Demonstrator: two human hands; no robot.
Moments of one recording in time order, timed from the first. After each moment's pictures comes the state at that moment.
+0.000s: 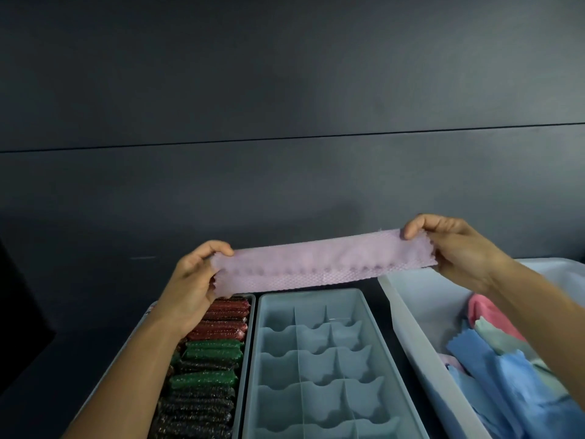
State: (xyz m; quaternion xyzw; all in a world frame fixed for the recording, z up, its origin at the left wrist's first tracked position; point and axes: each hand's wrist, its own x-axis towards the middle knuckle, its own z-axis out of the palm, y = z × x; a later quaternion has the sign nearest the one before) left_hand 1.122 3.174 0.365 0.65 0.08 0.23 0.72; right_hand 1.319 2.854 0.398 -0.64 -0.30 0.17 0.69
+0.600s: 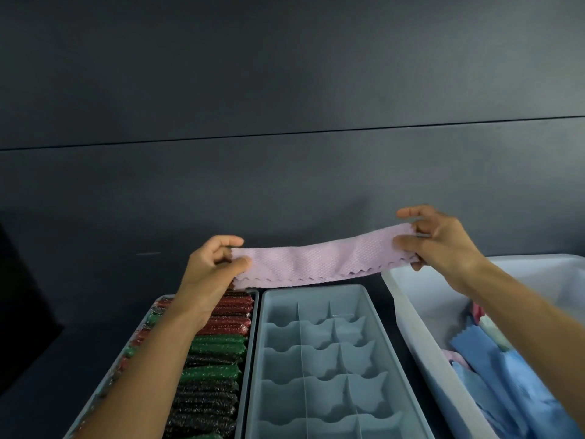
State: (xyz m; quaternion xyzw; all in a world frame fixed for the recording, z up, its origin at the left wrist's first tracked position) left_hand 1.132 3.162 0.365 0.74 0.17 0.28 0.59; right_hand 1.295 2.877 0.398 -0.76 -0.22 0.02 0.61
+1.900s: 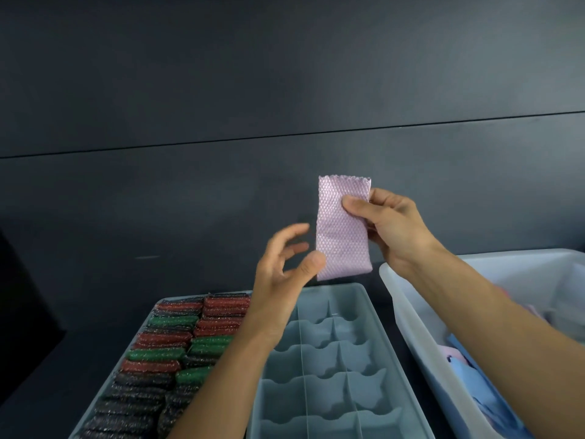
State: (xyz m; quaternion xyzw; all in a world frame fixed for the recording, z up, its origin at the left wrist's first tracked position) left_hand 1.154 3.071 0.359 0.72 -0.02 0.30 0.63; right_hand 1.258 2.932 0.428 -0.59 -0.22 0.11 0.77
